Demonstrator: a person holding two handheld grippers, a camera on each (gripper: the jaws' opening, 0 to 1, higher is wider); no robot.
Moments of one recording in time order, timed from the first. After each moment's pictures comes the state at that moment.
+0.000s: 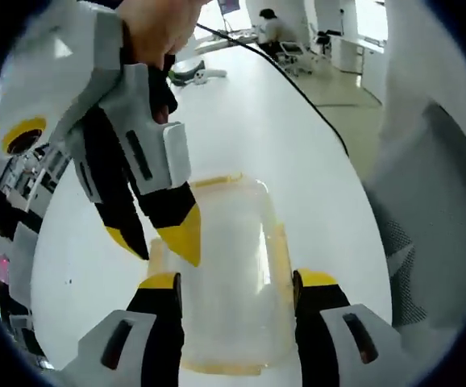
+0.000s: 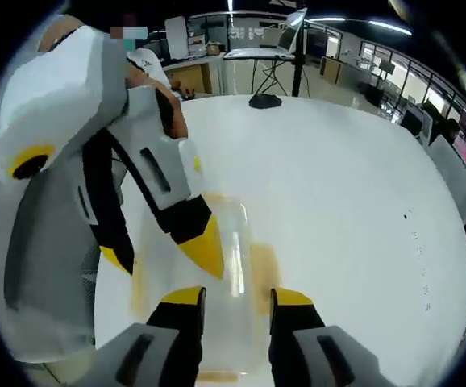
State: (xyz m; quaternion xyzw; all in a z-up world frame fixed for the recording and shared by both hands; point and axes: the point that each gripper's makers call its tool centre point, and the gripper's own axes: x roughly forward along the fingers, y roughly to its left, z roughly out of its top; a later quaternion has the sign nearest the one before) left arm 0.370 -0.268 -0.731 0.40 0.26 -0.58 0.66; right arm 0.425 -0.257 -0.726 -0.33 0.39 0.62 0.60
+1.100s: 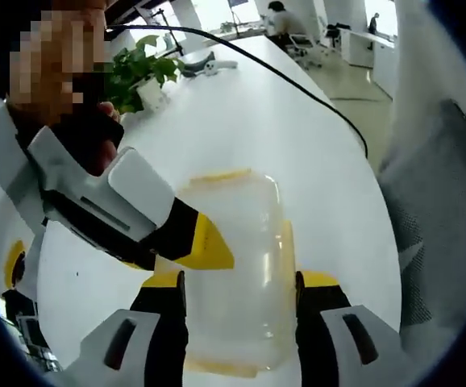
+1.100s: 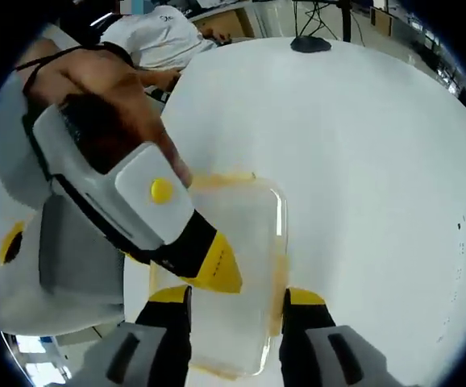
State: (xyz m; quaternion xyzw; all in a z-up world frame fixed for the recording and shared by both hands) left arm 0.385 -0.265 -0.736 0.41 0.27 -0.56 0.67; right arm 0.420 -0.256 -0.742 -0.37 0.51 0.63 0.45
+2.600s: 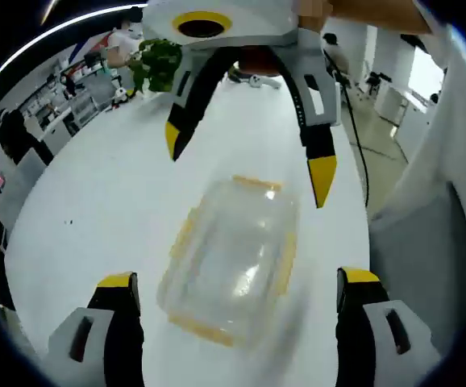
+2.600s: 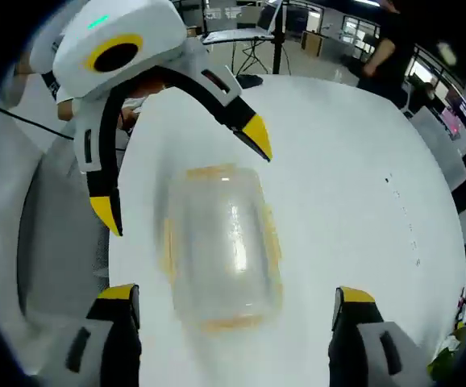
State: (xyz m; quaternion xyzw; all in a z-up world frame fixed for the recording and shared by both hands) left arm 0.398 -0.225 -0.705 0.26 0.38 -0.52 0.72; right arm 0.407 -0.305 -0.706 -0.33 0.45 0.53 0.64
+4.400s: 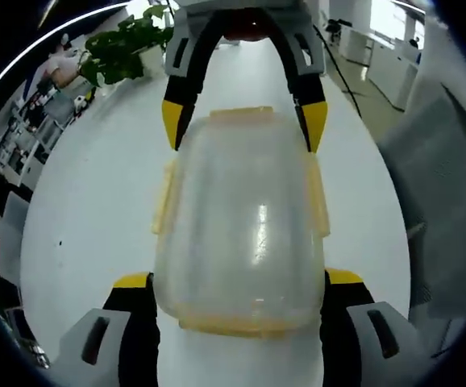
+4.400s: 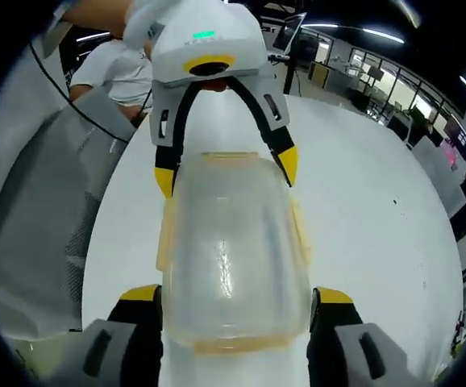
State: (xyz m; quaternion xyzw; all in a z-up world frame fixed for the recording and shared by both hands) left arm 0.410 -0.205 -0.759 0.40 0.33 -0.57 0.63; right arm 0.397 -0.284 -0.746 -0.34 0.35 0.58 0.65
